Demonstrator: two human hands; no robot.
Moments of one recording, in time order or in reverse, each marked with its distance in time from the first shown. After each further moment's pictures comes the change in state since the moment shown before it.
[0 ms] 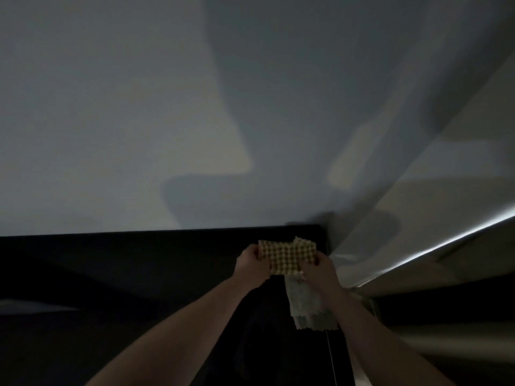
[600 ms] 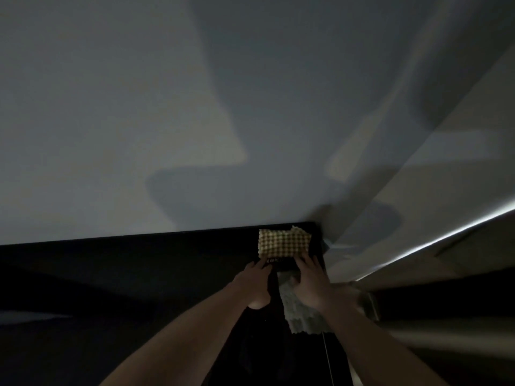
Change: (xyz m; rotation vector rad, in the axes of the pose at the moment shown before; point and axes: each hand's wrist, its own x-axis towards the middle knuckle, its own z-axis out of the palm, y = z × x) left_hand 0.026 -0.015 0.031 1.061 -0.434 0.147; right_hand 0.042 0.054 0.004 -0.891 -0.195 -0.232
